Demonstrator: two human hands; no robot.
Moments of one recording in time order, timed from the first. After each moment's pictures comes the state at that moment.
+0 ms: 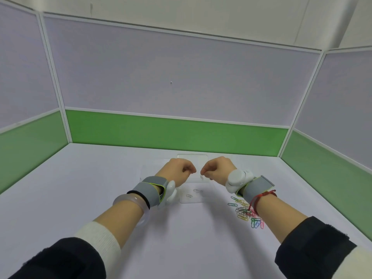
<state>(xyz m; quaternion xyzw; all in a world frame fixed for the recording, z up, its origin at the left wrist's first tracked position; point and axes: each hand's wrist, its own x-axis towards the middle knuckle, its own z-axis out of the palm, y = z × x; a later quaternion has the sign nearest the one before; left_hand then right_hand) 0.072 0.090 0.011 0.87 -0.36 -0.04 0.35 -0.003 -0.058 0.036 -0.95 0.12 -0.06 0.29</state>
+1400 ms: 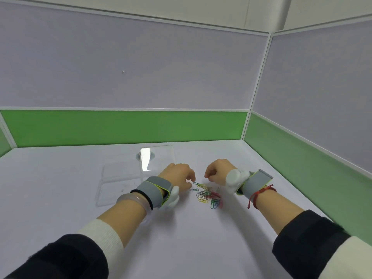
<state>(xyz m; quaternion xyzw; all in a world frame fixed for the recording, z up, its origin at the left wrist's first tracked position) 0.019 -0.003 -0.012 0.86 -0.51 -0.03 0.09 -0.071 -0.148 0.011 -0.97 0.20 0.01 0.17</state>
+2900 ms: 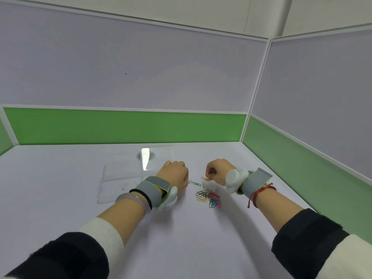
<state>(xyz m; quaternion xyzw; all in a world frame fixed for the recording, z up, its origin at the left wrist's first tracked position) 0.014 0.000 -0.010 0.87 -0.48 0.05 0.04 -0.077 -0.141 0.021 -0.97 0.17 0.00 0.15</state>
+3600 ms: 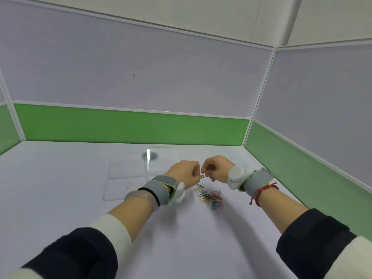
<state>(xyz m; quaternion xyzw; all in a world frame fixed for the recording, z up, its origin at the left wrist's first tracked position) -0.001 0.004 0.008 0.86 -0.45 -0.04 0.25 -0.075 -0.124 0.040 -0.97 0.15 0.00 0.21</state>
